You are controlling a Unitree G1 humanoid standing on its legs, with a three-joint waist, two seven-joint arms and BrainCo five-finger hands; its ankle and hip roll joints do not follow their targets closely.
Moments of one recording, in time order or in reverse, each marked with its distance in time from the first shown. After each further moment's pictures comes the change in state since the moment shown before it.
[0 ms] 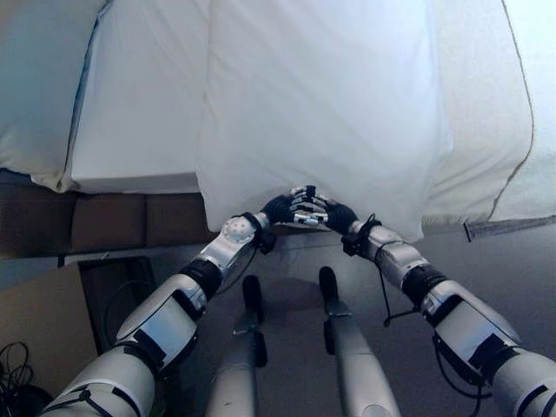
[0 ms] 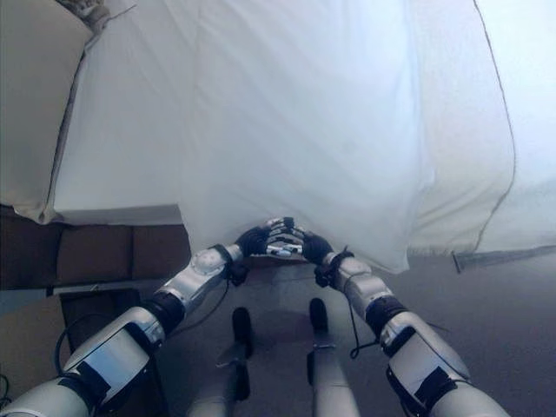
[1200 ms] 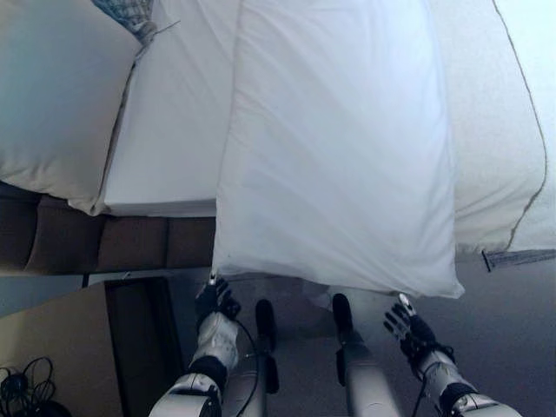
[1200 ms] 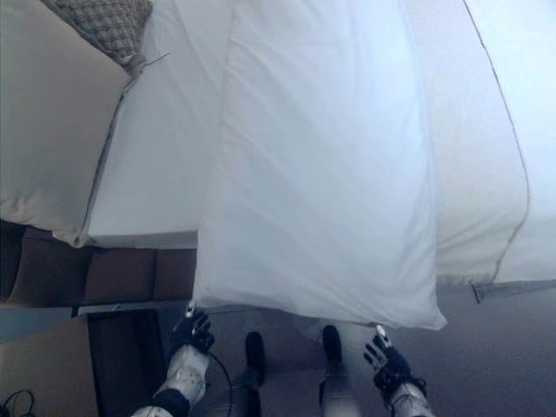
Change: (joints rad) left arm 0.696 -0.284 0.749 0.122 -0.274 -0.035 0.650; right arm 0.676 0.107 -0.587 0.302 0.087 -0.056 -0.199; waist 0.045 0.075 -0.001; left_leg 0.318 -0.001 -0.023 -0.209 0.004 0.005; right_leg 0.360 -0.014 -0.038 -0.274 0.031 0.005
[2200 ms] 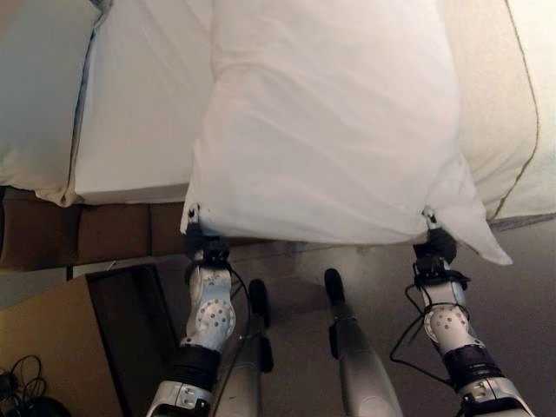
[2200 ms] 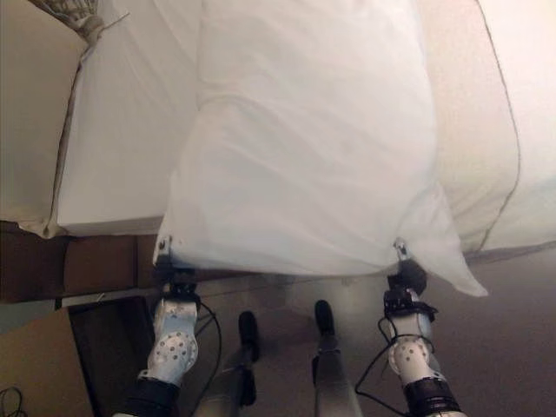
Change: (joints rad) left arm -0.006 0.005 -0.103 -0.704 -0.266 -0.082 0.057; right arm -0.040 -0.084 -0.040 -0.673 0.309 -0.146 -0.029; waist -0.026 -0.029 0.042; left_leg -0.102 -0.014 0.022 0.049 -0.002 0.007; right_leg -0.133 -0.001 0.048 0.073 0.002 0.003
